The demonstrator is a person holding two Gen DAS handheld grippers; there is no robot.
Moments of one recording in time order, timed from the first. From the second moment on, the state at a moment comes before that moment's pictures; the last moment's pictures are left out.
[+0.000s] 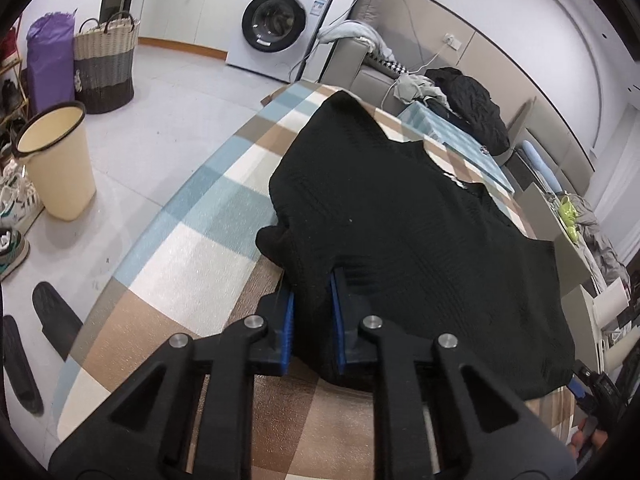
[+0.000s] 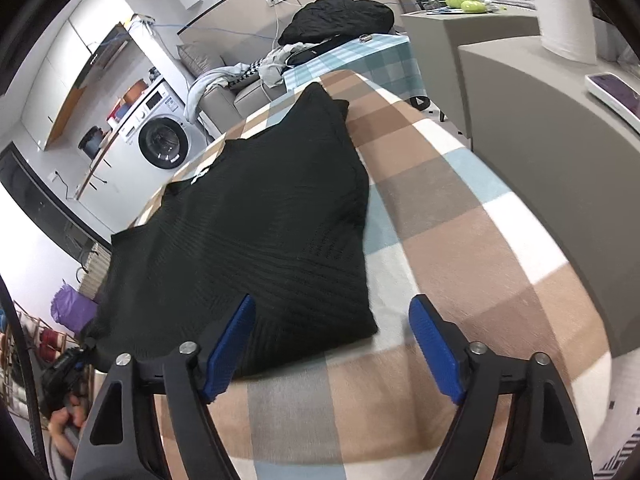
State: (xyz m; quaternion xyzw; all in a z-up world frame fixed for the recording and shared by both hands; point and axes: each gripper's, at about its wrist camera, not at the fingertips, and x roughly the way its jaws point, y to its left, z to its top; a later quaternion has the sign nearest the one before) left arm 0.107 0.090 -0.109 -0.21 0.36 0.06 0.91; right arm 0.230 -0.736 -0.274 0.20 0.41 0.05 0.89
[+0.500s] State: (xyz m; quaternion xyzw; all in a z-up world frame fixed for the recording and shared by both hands) left arm 0.074 0.087 -0.101 -0.20 0.36 0.06 0.91; right arm 0.247 -0.717 -0.264 0.15 0.40 0.03 0.91
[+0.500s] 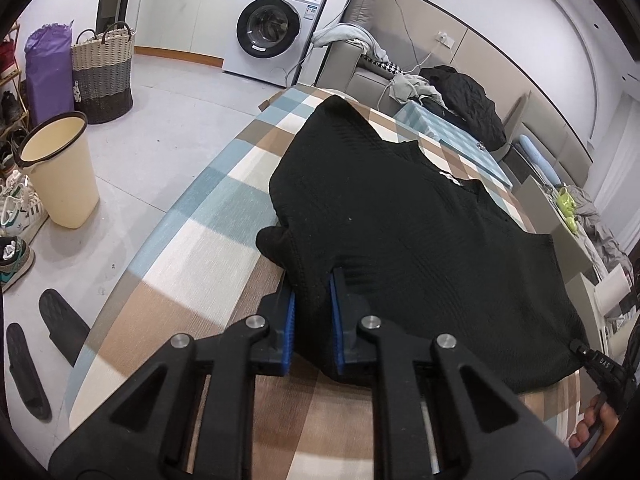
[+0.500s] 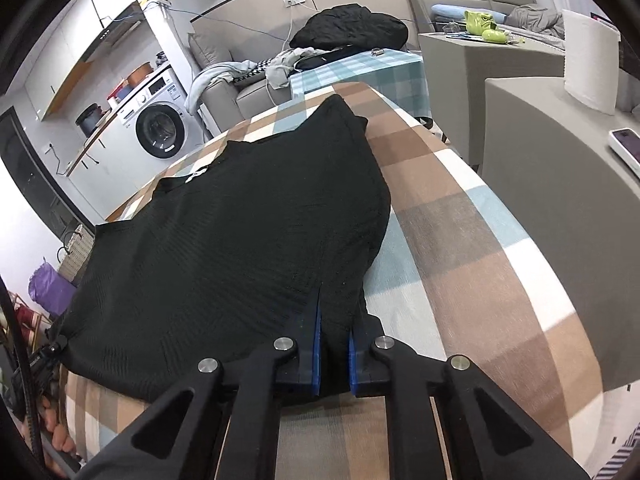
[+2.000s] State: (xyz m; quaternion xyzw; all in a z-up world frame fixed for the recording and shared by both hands) left arm 0.015 0.091 -0.089 -0.19 0.34 0.06 0.92; right arm 0.204 -0.669 -0.236 0.11 0.36 0.09 0.92
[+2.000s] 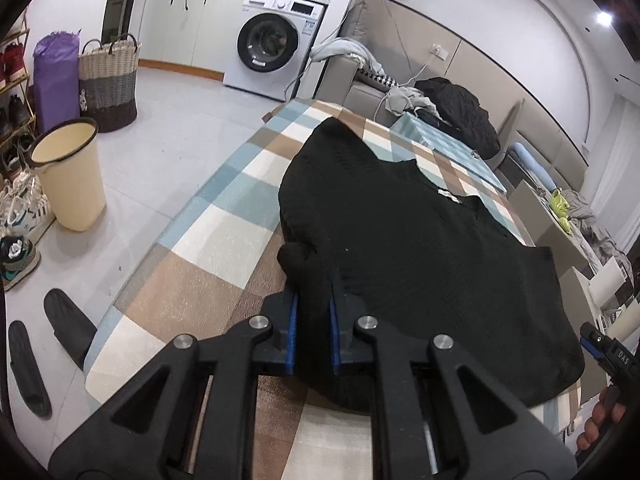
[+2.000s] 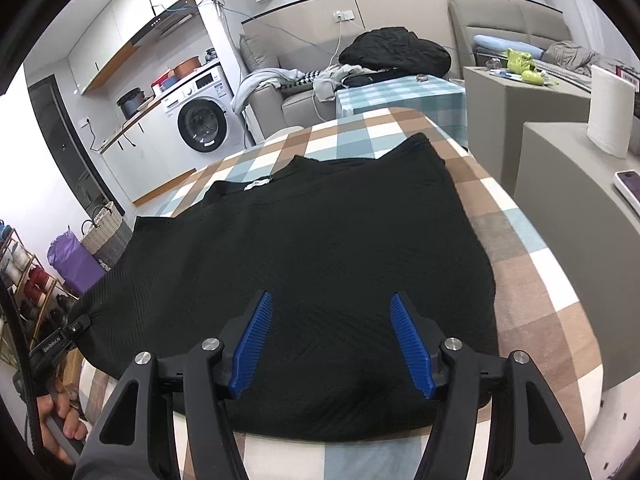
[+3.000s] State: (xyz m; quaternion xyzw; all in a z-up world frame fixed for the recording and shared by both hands) left arm 0.045 -0.068 -0.004 -0.03 0.28 -0.12 0.95; right arm 0.202 -0.697 -0.256 0.13 0.40 0.08 0.90
